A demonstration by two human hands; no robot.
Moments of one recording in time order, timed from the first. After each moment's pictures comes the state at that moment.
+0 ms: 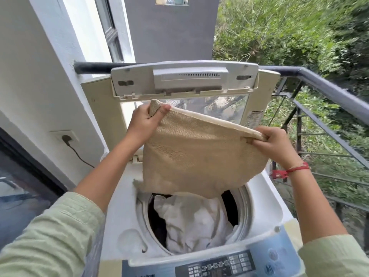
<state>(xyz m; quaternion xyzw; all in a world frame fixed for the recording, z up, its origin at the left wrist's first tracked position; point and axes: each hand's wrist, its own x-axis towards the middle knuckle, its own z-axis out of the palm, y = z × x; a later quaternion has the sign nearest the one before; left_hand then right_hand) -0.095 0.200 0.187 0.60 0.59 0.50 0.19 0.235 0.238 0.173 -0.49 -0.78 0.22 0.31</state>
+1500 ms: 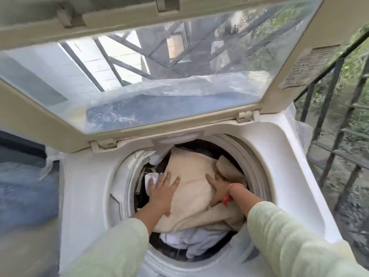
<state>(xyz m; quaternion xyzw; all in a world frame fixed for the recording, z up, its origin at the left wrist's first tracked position) -0.034 0.193 -0.162 0.64 0.64 -0.34 0.25 0.179 0.280 -0.198 -0.47 -0.67 0.44 -0.38</state>
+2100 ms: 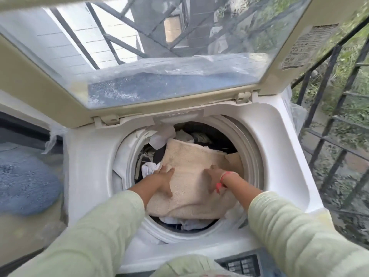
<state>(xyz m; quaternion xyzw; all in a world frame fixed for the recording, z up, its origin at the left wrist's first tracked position) -0.042 0.185 -0.153 0.55 0.60 -0.34 0.46 0.171 0.240 -0.148 -0.47 -0.68 0.38 -0.41</state>
